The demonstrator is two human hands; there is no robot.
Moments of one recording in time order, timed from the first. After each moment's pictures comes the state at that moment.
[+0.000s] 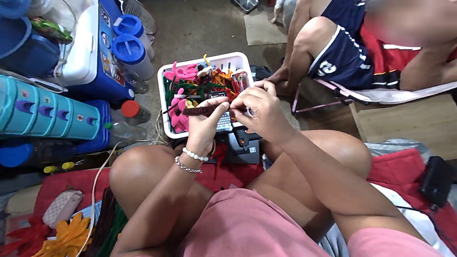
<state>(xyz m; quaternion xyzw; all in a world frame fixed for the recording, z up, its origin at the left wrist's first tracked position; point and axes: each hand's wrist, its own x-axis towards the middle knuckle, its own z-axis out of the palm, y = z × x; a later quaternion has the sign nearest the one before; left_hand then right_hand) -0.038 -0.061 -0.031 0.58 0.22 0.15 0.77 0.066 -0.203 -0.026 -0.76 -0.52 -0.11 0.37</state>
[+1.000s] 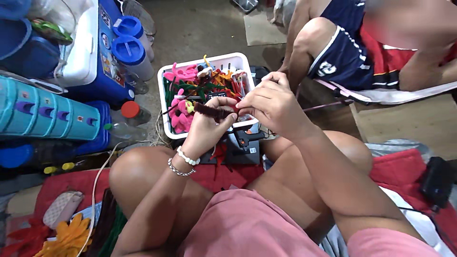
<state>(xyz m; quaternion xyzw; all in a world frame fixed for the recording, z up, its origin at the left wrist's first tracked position) -0.040 -0.044 -0.024 0.77 0.04 0.08 0.64 0.088 -0.223 -0.011 -0.72 -0.60 -0.15 0.30</state>
